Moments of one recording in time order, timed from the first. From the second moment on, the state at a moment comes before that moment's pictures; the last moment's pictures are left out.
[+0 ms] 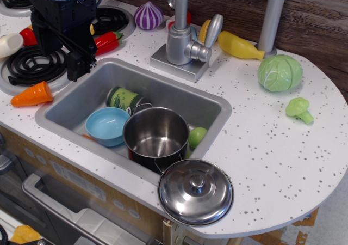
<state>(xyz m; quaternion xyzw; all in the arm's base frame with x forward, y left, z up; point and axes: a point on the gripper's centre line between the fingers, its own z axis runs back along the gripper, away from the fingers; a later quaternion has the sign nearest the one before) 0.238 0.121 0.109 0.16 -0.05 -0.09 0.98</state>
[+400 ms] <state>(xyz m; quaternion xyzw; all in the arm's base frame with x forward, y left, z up) 0.249 0.102 0.103 0.16 -0.01 -0.06 0.99</state>
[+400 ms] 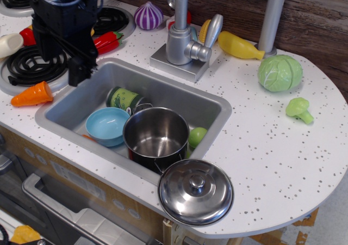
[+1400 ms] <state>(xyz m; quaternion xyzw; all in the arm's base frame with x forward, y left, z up) 0.391 -0.091 0.063 0.13 -0.09 0.10 0.98</state>
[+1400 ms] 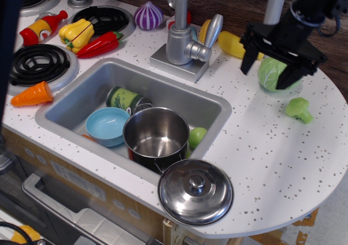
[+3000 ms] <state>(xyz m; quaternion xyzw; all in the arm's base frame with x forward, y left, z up) 0.408 -0.128 0.016 0.01 -0.08 0.16 0.98</state>
